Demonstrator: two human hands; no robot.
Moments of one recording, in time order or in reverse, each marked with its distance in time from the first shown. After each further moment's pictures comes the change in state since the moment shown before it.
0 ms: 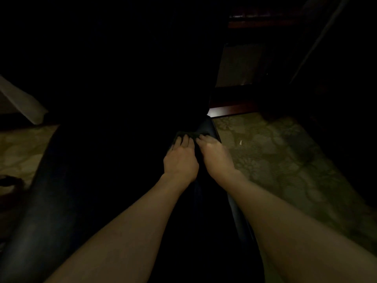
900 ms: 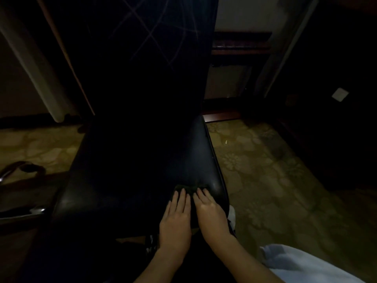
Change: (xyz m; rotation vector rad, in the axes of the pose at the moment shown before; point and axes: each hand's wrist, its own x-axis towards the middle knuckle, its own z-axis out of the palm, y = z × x) left_hand -0.324 0.015 0.009 -0.081 0.045 0.144; right_hand -0.296 -0.107 -0.001 -0.042 0.015 0.074
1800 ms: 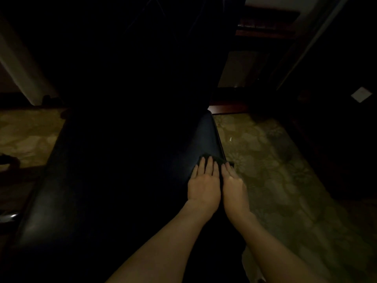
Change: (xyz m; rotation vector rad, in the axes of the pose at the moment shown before) left_hand 0.199 0.006 0.000 0.003 -0.177 0.010; right_hand 0.143 0.068 -0.003 0.059 0.054 0.262
